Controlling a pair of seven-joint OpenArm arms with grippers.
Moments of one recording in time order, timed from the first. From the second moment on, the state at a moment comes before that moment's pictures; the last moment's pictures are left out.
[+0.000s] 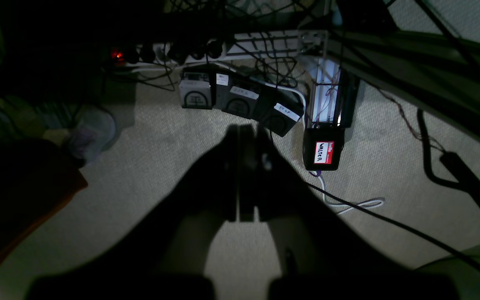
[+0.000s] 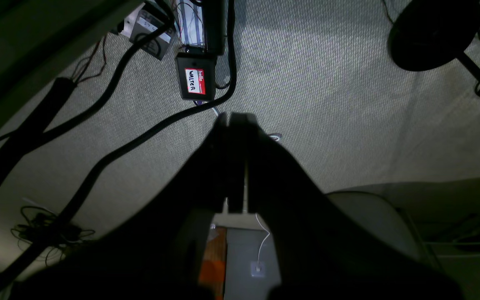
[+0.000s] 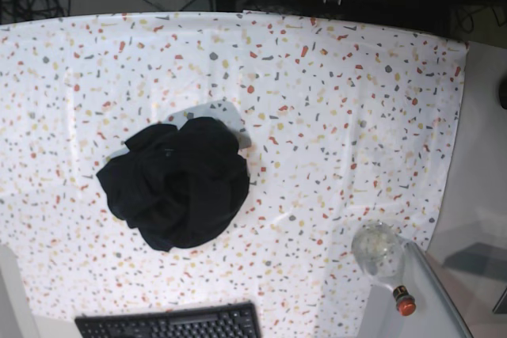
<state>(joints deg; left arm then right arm) 9.8 -4.9 1.3 13.2 -0.1 -1.3 -5.9 -6.3 -0.7 -0.7 7.7 -2.1 0.7 -6.2</state>
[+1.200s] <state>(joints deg) 9.8 -5.0 1.8 13.5 0.3 -1.3 -5.8 -7.0 0.4 -0.6 8.3 -2.1 0.2 -5.6</state>
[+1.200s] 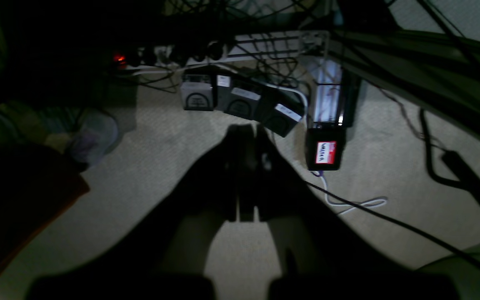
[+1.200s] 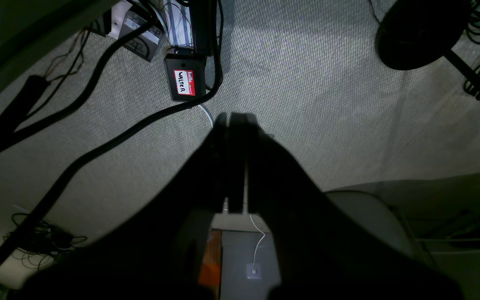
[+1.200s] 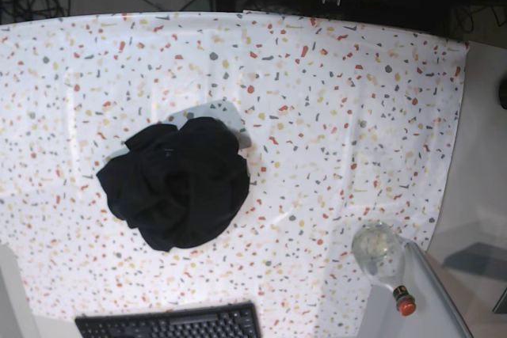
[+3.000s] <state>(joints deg) 20.6 -19.5 2.6 93.0 -21.0 -1.7 17.9 -0.6 -2.4 13.6 113.4 -2.0 0.2 -70.2</state>
